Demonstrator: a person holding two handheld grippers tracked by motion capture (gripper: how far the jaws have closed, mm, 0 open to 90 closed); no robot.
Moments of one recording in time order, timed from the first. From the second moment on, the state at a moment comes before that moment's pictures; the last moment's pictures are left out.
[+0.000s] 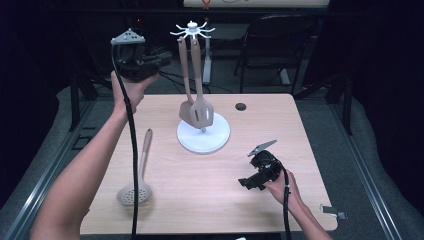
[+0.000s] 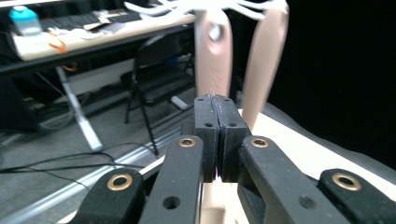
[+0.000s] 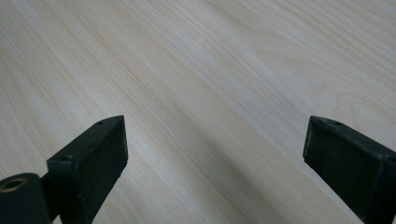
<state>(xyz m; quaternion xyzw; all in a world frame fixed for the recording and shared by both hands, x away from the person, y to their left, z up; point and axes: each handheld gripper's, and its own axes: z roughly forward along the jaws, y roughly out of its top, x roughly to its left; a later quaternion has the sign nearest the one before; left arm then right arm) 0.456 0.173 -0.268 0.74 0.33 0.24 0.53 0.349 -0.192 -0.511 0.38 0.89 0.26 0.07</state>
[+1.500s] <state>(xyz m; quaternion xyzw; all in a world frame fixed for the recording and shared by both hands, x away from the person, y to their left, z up) 0.493 0.168 -0.251 0.74 0.36 0.27 0.50 0.349 -0.194 -0.512 0.38 0.88 0.27 0.07</state>
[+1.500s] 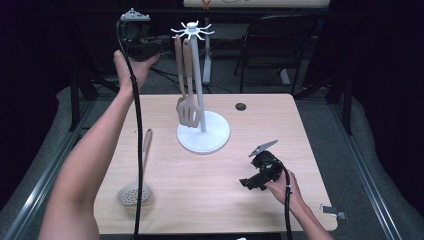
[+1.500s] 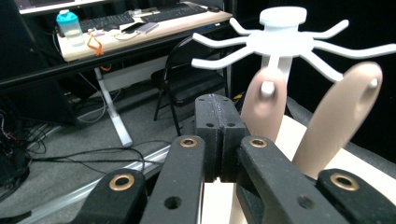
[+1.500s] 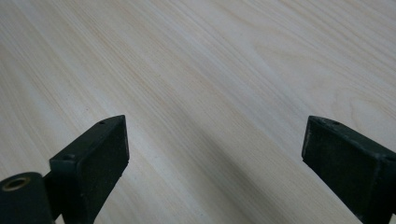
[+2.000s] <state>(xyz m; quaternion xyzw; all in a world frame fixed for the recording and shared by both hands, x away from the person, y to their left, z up) 0.458 0.173 -0.253 0.74 0.33 0.26 0.52 0.350 -0.193 -0.514 0.38 0.89 0.26 0.06</state>
